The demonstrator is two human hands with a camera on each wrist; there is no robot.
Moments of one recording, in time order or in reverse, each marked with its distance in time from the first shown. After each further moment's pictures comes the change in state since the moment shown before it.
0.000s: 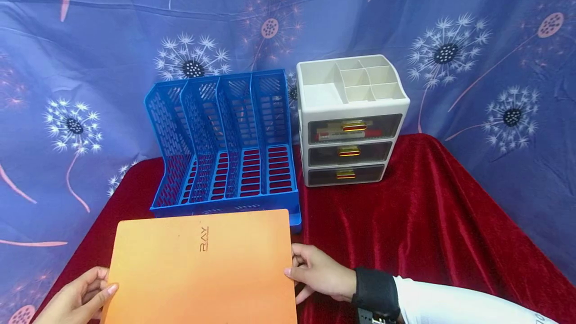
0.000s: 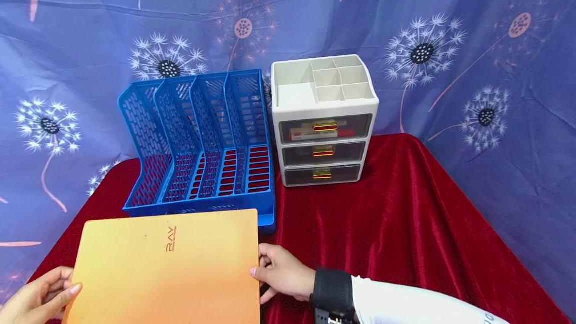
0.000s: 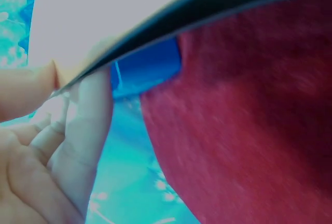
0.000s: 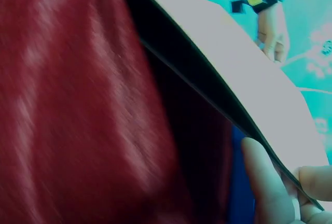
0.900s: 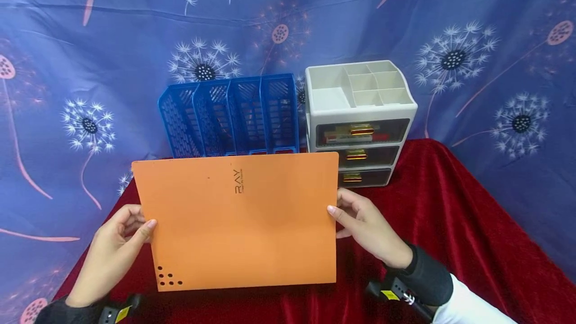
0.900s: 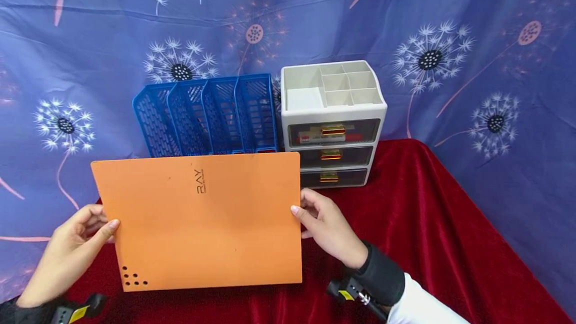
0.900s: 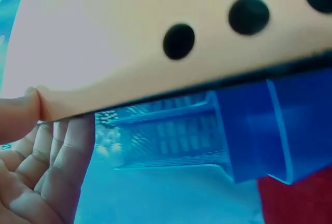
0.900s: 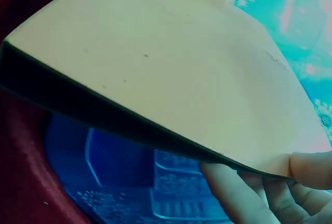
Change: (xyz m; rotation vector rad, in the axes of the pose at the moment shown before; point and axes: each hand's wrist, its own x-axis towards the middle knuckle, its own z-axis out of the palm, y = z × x) left_hand 0.023 0.112 0.013 0.031 0.557 0.463; right_hand -0.030 -0.070 -0.047 -0.414 0.370 -0.362
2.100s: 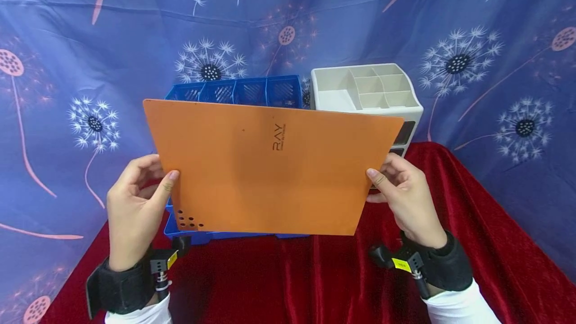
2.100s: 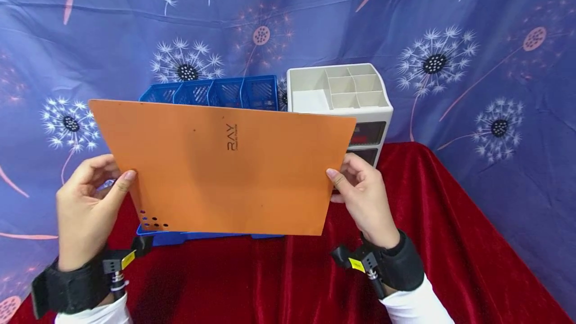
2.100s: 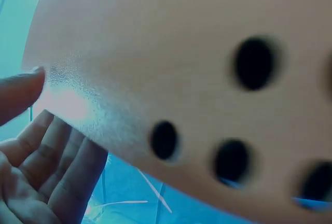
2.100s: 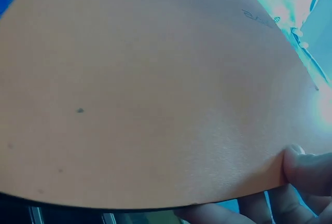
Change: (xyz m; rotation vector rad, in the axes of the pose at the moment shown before) left_hand 0.045 0.076 0.011 -0.141 0.394 0.058; right_hand 0.004 -0.033 -0.035 0.148 0.385 -0.253
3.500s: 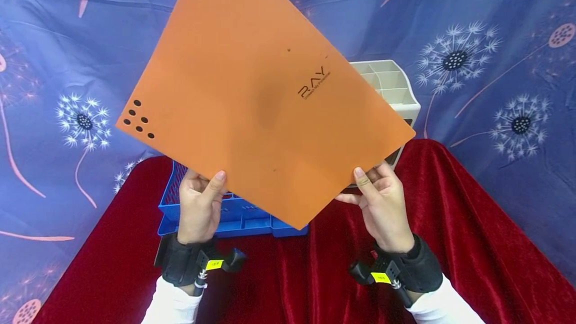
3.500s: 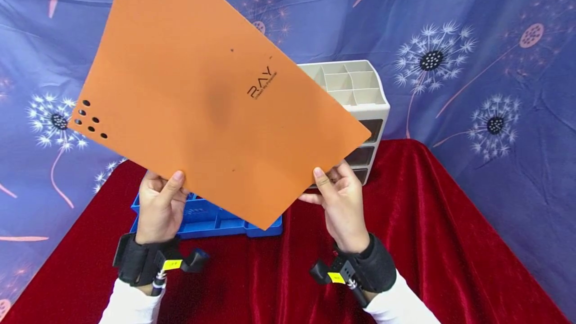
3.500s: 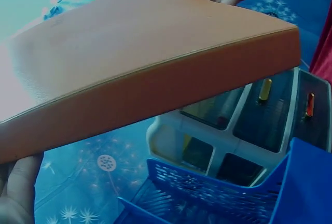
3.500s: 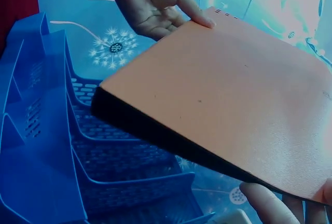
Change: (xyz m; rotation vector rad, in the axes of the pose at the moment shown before) left_hand -0.022 -0.008 0.092 -1.329 -0.190 -0.176; right_hand -0.006 0.020 0.032 0.500 0.040 -0.006
